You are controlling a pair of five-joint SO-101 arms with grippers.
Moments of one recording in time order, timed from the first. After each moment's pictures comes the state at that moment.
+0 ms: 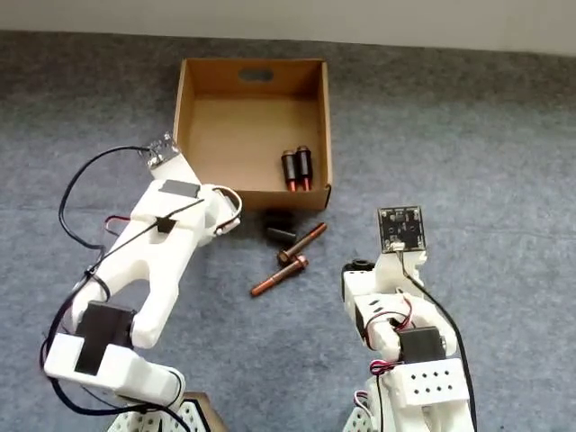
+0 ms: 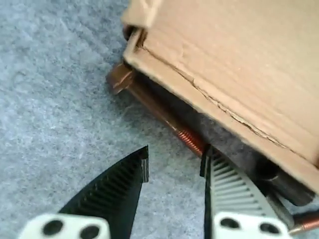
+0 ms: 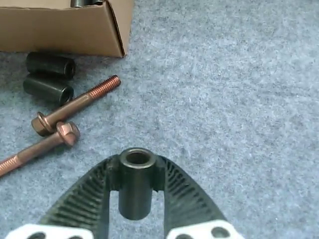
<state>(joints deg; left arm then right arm) 4.2 0.3 33.2 50.9 46.2 -12.1 -76.2 81.5 48.8 -1.5</state>
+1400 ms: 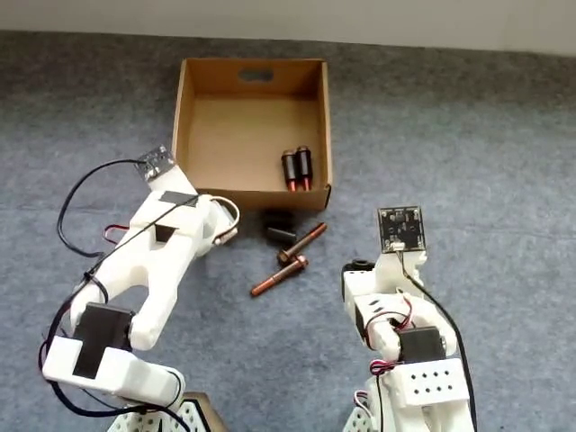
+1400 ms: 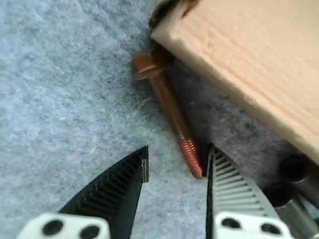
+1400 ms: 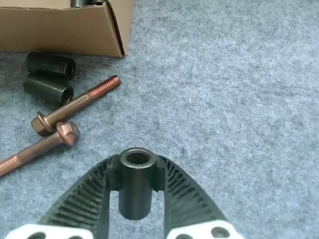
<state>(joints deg) 4.0 0.1 38.7 49.6 46.0 -12.1 -76.3 81.5 48.8 -1.5</state>
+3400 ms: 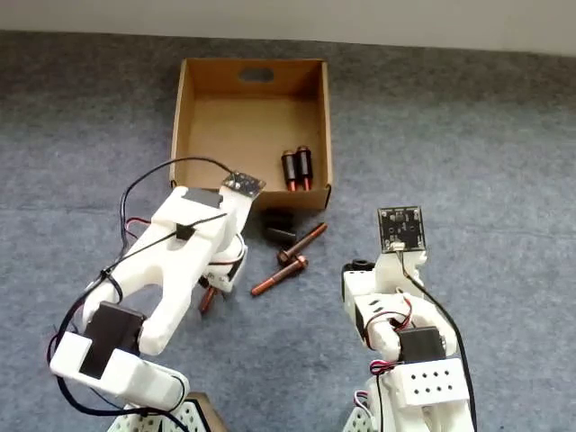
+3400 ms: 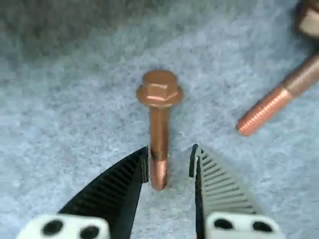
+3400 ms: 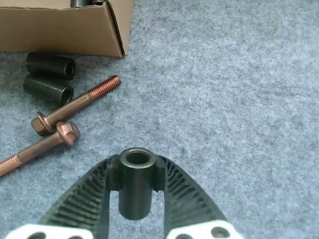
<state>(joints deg) 10.7 0.2 34.2 71.3 -4.6 -12.1 -76.3 81.5 48.8 -1.5</state>
